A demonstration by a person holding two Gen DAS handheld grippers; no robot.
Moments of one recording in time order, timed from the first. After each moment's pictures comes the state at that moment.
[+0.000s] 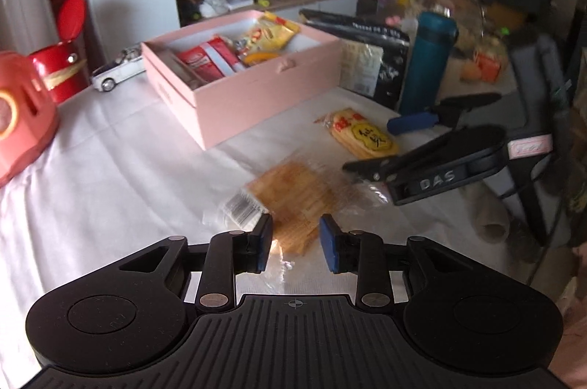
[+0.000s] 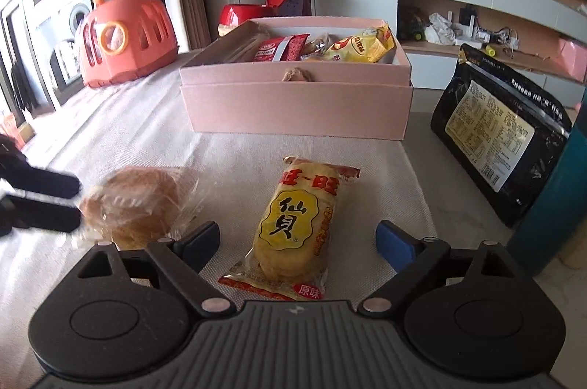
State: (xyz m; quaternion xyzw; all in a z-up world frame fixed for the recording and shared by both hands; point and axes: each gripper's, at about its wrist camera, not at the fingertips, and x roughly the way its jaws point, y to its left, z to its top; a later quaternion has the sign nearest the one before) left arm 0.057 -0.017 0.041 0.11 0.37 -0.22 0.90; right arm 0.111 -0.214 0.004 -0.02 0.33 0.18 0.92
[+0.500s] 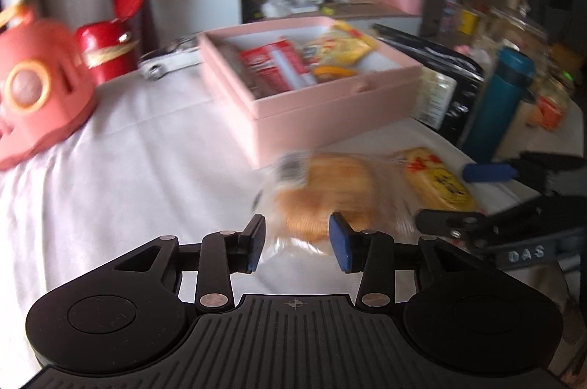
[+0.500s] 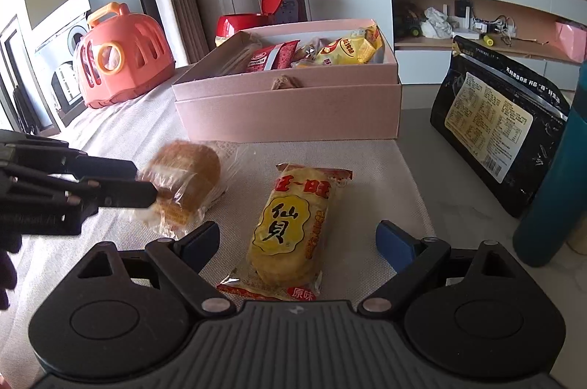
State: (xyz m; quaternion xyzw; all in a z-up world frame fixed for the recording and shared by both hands) left arm 0.097 -0.001 0.033 0.04 0.36 -0.13 0.92; right arm 0.110 -0.218 0.004 0.00 0.33 0.18 0.93
